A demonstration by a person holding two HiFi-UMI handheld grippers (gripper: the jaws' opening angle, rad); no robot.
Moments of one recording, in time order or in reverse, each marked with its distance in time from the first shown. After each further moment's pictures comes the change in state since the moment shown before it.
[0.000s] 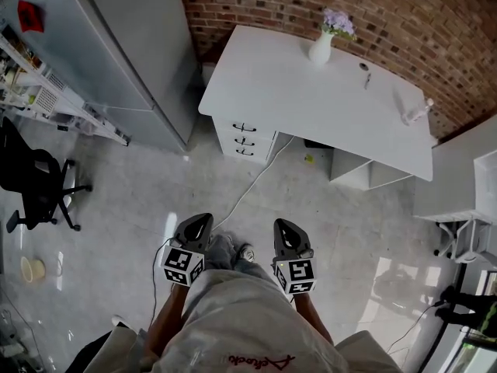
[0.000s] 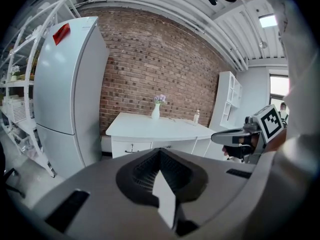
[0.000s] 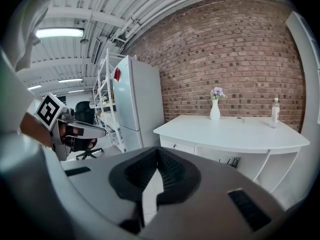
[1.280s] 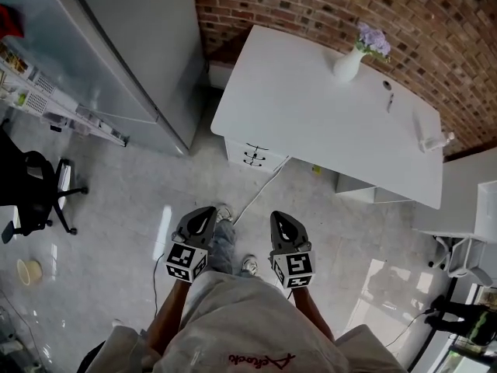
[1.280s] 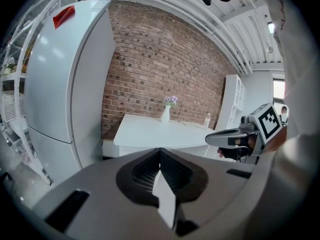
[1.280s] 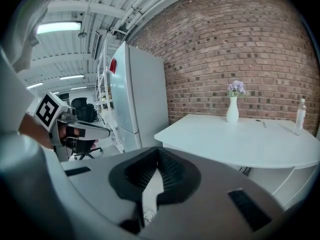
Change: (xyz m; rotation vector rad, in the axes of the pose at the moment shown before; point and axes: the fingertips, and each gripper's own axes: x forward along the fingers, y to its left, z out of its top) left arm 0.089 0.130 0.043 -0.007 -0.020 -0.024; right arm 0.172 0.006 0.055 -0.037 0.030 0.039
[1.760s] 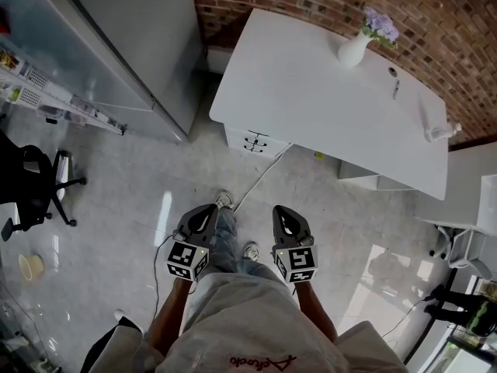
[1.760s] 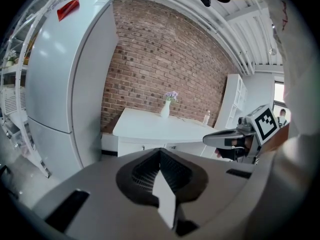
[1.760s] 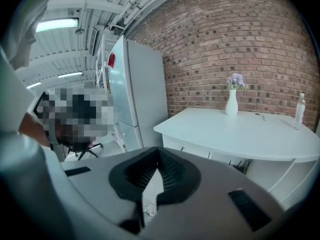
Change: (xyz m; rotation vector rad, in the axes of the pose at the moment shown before) left arm -0.006 -0.004 -0.028 -0.053 0.048 -0.004; right arm 0.000 0.002 -0.030 0.014 0.065 -0.006
